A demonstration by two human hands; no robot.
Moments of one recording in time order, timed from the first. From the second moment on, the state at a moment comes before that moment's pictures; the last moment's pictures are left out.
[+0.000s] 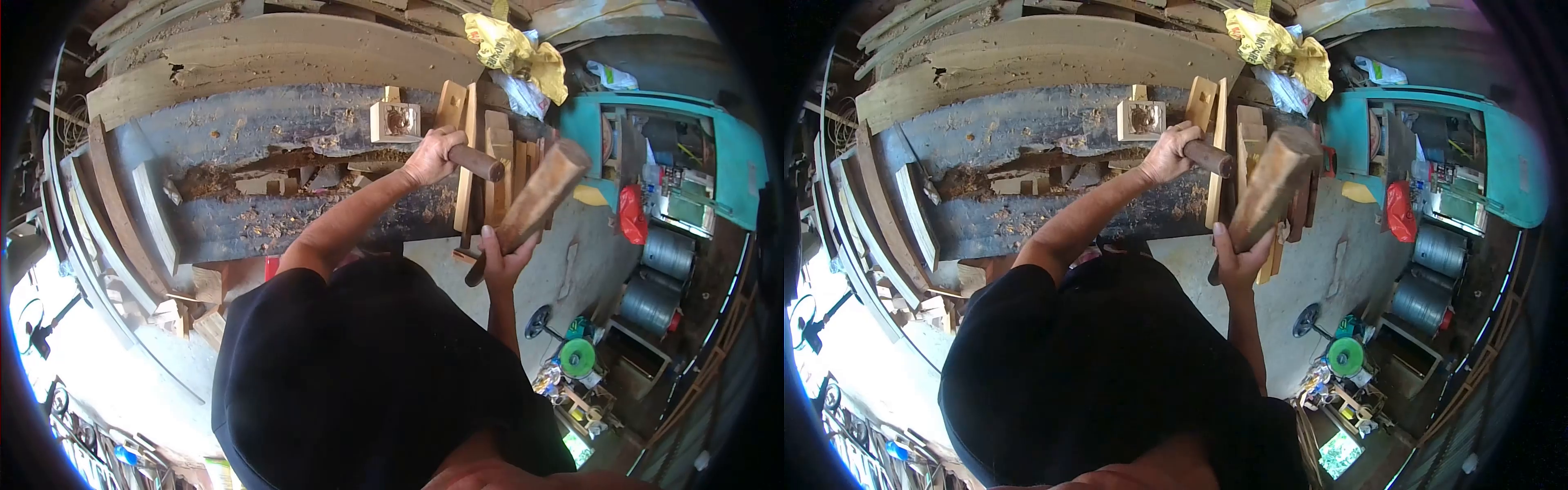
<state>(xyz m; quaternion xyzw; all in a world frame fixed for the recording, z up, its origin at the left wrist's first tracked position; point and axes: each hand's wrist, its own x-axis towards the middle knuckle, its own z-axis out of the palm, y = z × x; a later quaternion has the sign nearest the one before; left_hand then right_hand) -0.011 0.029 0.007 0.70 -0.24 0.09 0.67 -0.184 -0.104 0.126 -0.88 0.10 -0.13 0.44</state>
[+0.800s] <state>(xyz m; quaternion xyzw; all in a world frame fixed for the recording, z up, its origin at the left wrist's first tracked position) 0.007 0.035 0.016 0.69 -0.17 -0.03 0.70 -0.196 -0.081 0.140 -0.78 0.22 -0.10 0.58</state>
